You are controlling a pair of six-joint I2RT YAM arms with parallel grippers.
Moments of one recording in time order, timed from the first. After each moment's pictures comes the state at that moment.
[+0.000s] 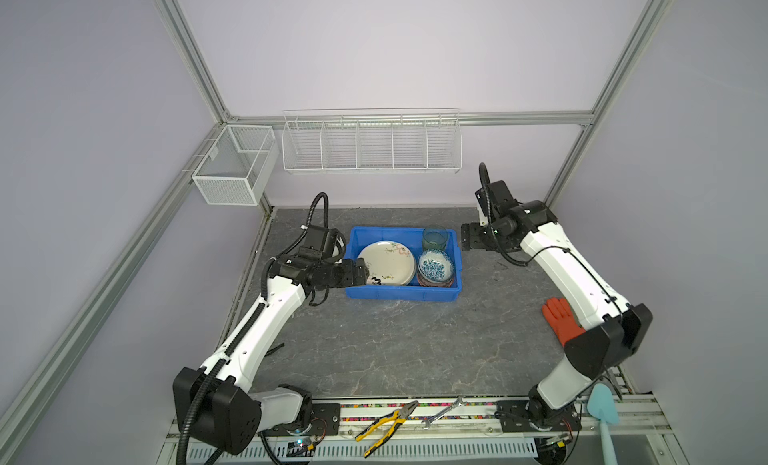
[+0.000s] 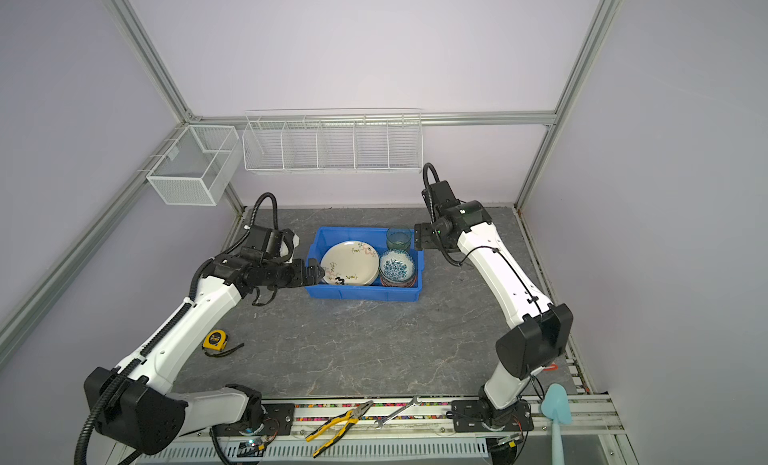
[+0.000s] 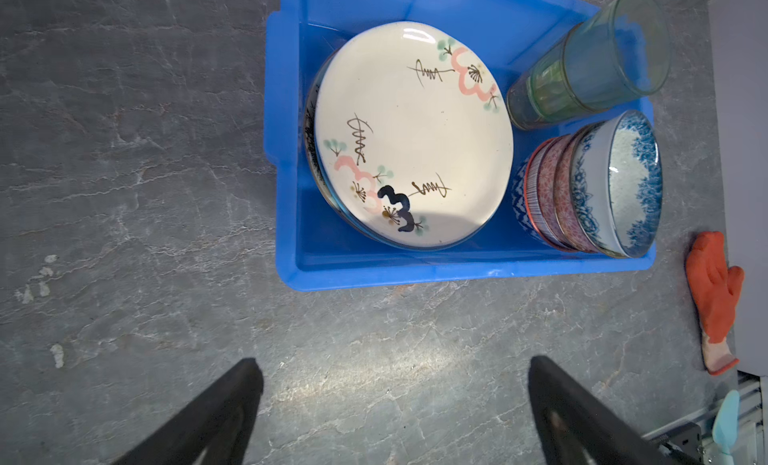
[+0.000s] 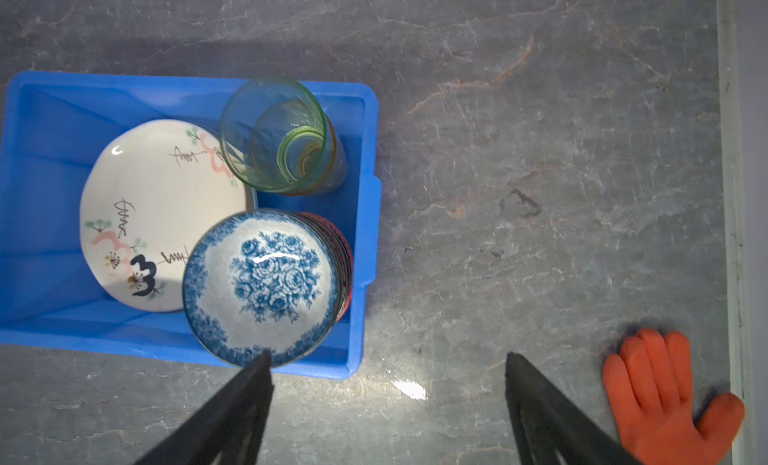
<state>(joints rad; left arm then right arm) -0.37 1.28 1.19 -0.85 0.14 -0.38 0.43 1.62 1.74 -1.17 0.16 0.38</state>
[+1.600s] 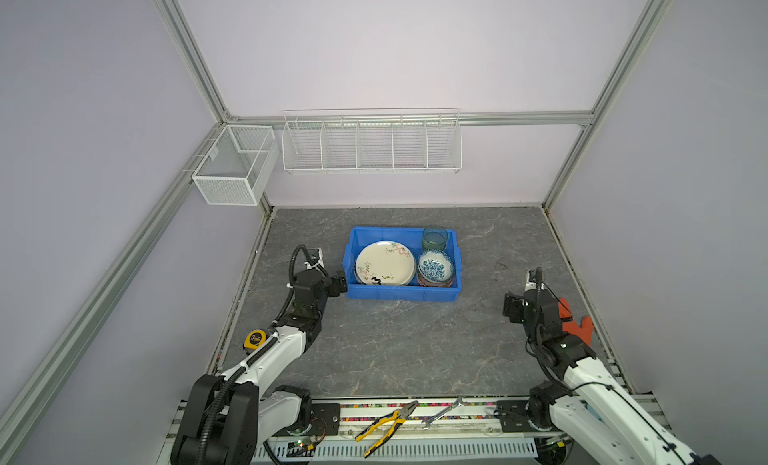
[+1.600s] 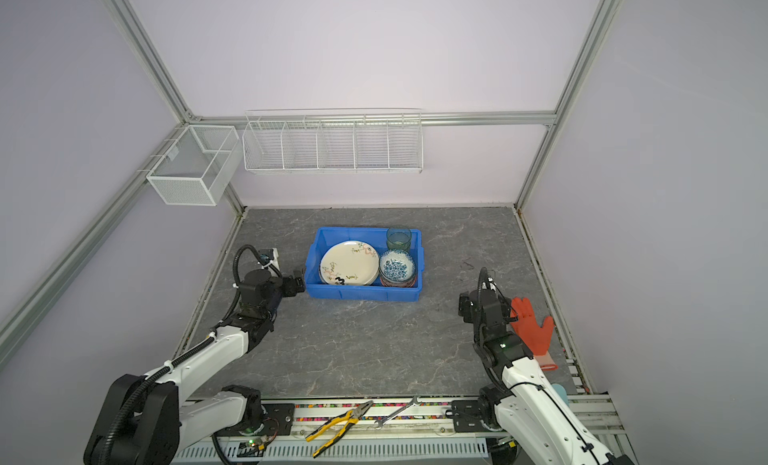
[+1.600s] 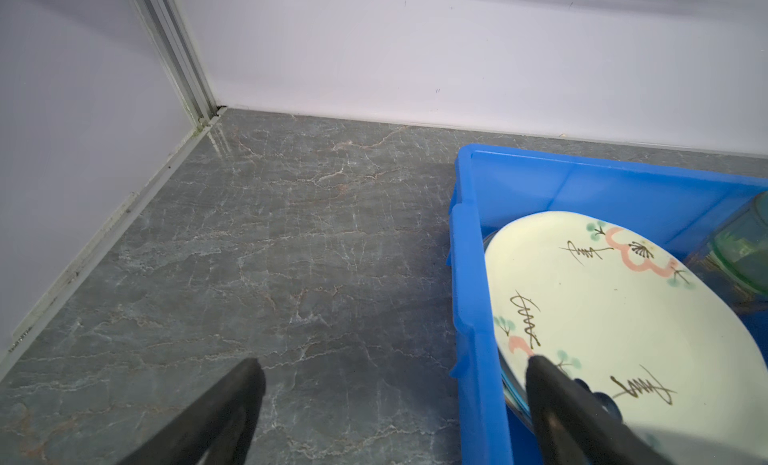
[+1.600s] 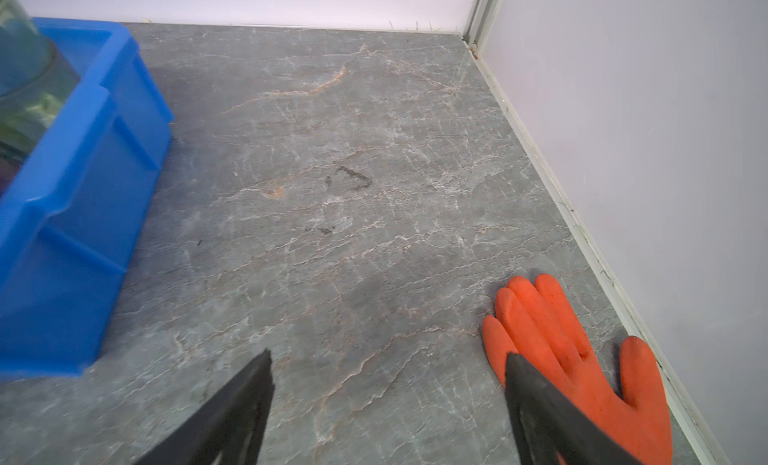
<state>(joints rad) -0.27 1.15 0.46 0.35 -0.22 -0.14 0.30 0.73 0.38 -0.25 0.48 0.16</state>
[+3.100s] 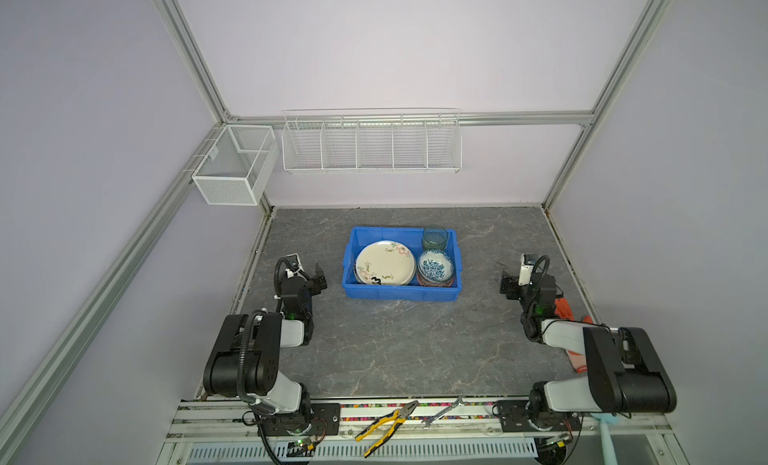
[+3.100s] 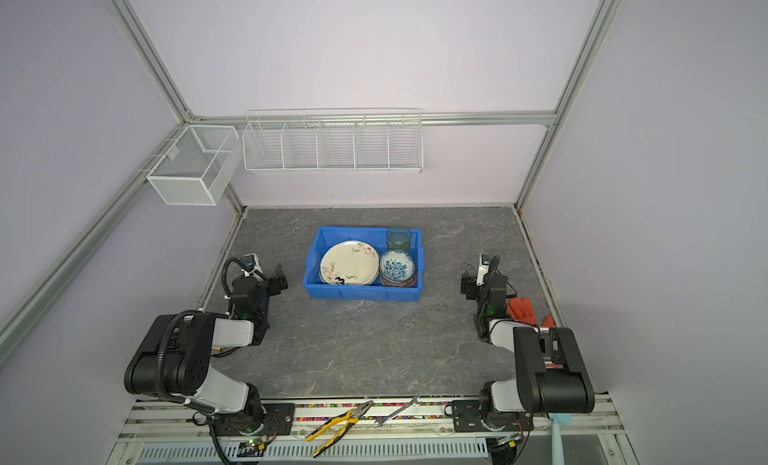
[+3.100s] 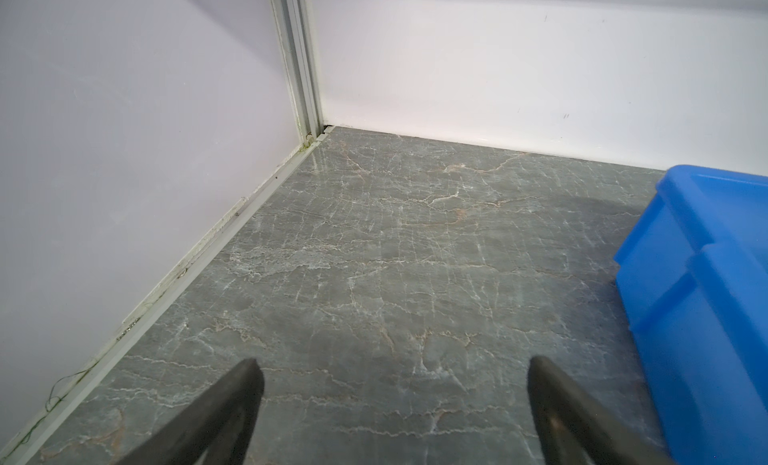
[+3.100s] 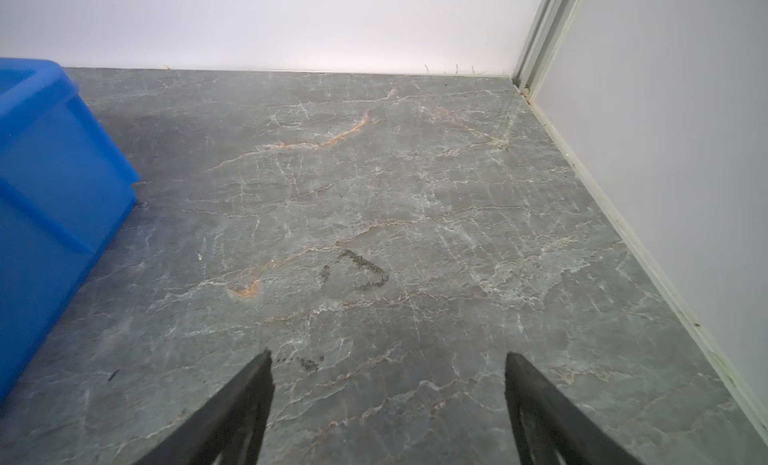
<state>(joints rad) -0.04 1.54 0.34 0.95 -0.21 -0.07 0.01 1.45 0.36 0.67 0.08 -0.01</state>
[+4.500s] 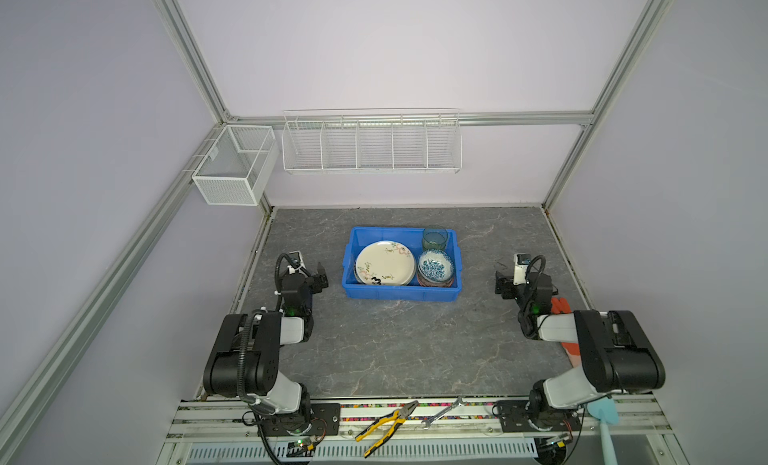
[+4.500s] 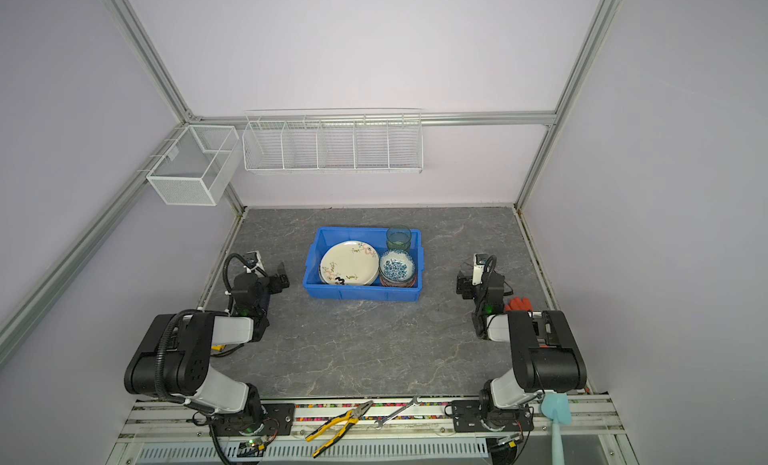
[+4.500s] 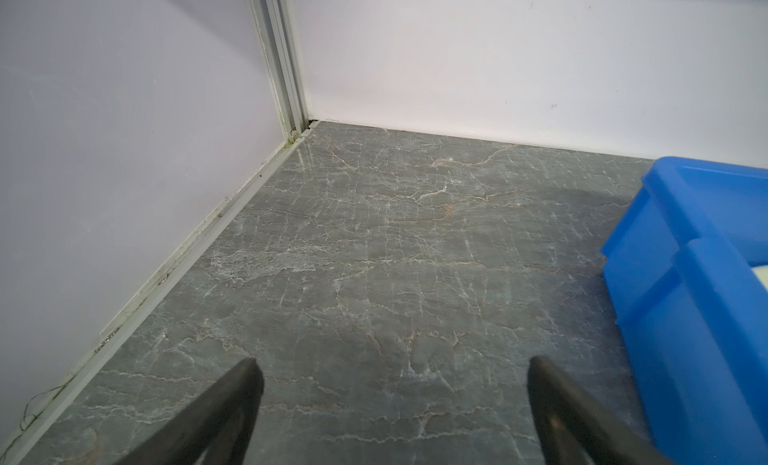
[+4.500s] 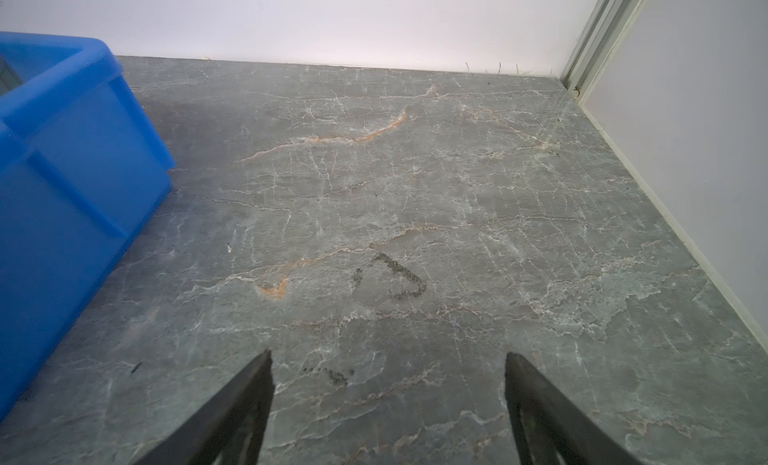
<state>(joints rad) -0.04 1.54 0.38 0.89 -0.17 -0.06 0.01 1.54 0.37 0.76 0.00 -0.03</state>
